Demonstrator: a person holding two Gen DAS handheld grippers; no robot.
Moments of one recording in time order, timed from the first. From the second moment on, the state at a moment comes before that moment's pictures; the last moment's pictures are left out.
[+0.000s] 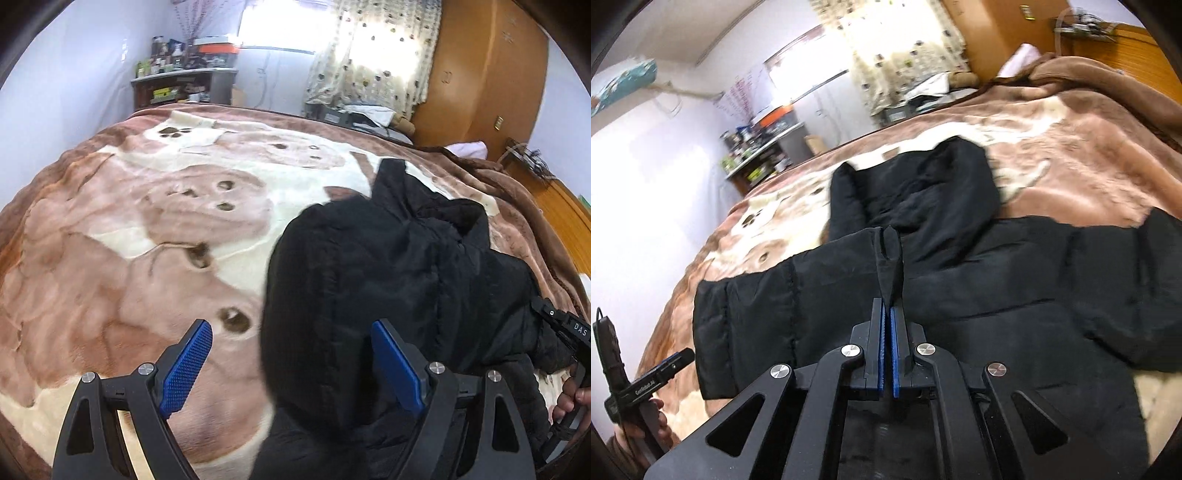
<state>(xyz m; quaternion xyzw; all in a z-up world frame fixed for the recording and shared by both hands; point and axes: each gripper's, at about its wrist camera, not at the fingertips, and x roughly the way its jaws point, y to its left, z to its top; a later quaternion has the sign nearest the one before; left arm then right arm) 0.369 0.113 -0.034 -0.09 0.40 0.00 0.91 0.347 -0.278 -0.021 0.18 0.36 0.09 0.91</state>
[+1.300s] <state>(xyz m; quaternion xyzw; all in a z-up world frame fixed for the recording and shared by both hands) 0.411 0.053 -0.087 -0.06 0.47 0.01 0.88 0.338 -0.295 -0.056 0.05 0.41 0.03 0.91</state>
